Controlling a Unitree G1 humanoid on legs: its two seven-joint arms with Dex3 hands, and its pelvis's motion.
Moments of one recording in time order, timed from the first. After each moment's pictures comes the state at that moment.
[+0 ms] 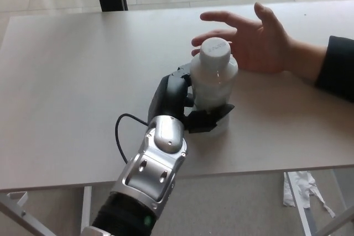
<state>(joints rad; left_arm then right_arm) -0.48 -0.11 -0.28 0.43 0.20 0.34 0.31 -0.22 -0.66 -0.29 0.98 0.04 0.01 0.15</state>
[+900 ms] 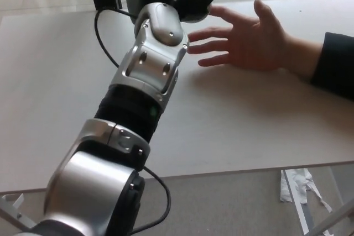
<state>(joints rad) -1.05 -0.09 -0.06 0.80 0.22 0.28 0.46 -0.23 -0.64 -0.25 0.95 0.04 0.01 0.13</state>
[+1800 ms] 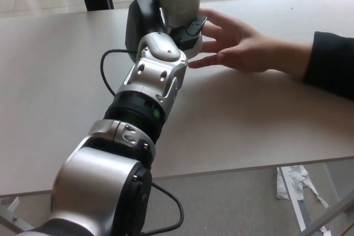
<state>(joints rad) -1.05 -0.12 0.07 1.04 0.10 0.25 0.57 -0.25 -0.60 -0.20 0.92 0.04 0.03 0.06</state>
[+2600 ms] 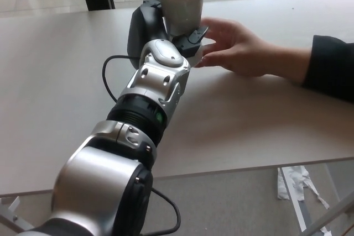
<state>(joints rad) -1.05 -0.12 0.02 1.08 0.07 0.25 0.59 -0.25 -0.60 -0.20 0.91 0.04 0.06 0.05</state>
